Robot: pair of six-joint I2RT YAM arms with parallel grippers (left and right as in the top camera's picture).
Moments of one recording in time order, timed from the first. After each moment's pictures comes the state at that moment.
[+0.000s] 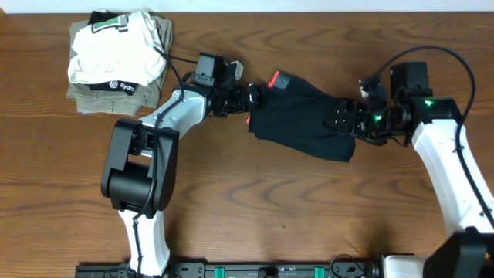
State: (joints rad) left arm -0.28 2.08 1.32 -0.27 0.56 -0.39; right arm 0.01 1.49 1.18 -0.92 -0.53 0.26
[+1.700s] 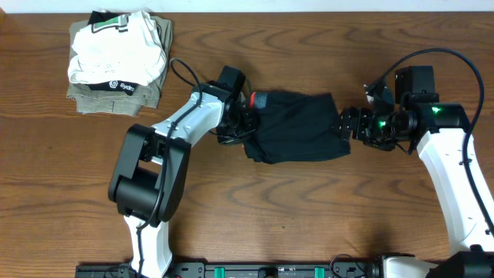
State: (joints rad) left arm -0.39 2.04 1.35 -0.72 0.38 -0.64; right arm 0.01 1.44 1.18 -0.99 -0.45 0.24
